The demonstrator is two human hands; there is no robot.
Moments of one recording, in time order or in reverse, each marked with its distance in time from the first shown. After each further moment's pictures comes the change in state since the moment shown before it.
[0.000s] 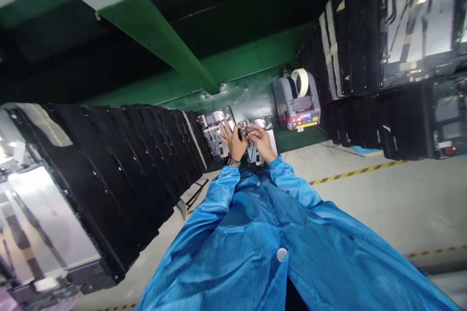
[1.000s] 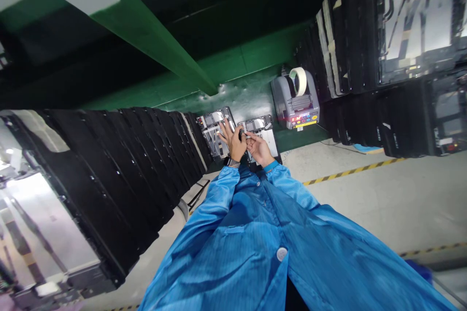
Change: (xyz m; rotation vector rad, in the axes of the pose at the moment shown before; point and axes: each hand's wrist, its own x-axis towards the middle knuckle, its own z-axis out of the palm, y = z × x) left_hand 0.000 0.004 -0.006 -0.029 -0.031 0.063; right_hand -0.008 0.014 0.004 0.532 0.051 0.404
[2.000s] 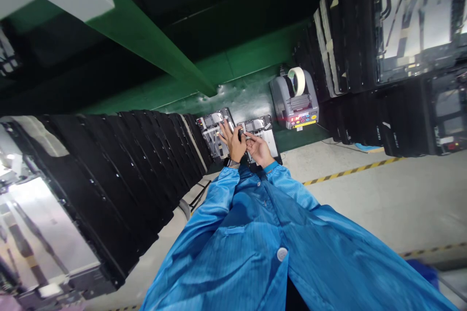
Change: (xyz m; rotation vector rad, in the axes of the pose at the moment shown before) left_hand -0.001 -0.007 0.007 0.071 0.017 0.015; right_hand 0.004 0.004 -0.010 0.048 -0.056 0.022
